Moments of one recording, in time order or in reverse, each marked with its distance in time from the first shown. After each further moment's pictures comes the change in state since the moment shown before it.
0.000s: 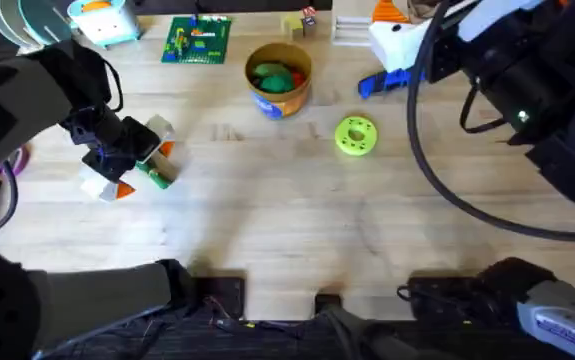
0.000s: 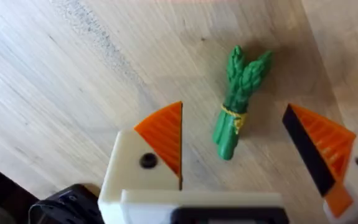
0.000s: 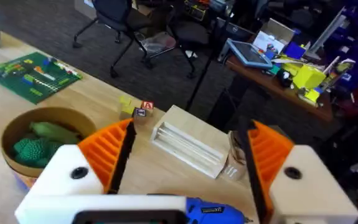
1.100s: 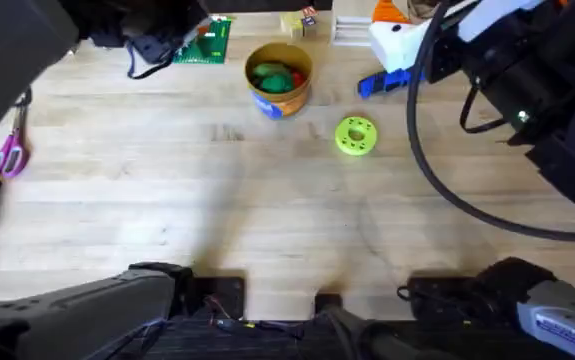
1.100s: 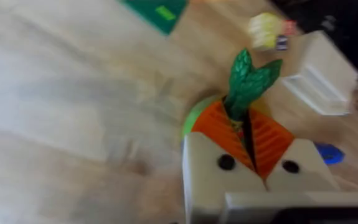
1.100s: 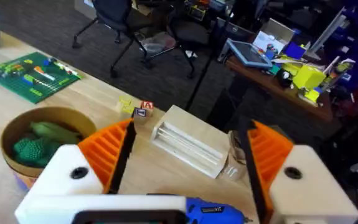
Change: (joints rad) left arm -0.428 -0.077 0.371 0.195 0.076 0.003; right arm 0.000 0.000 0.000 0.000 0.001 0.000
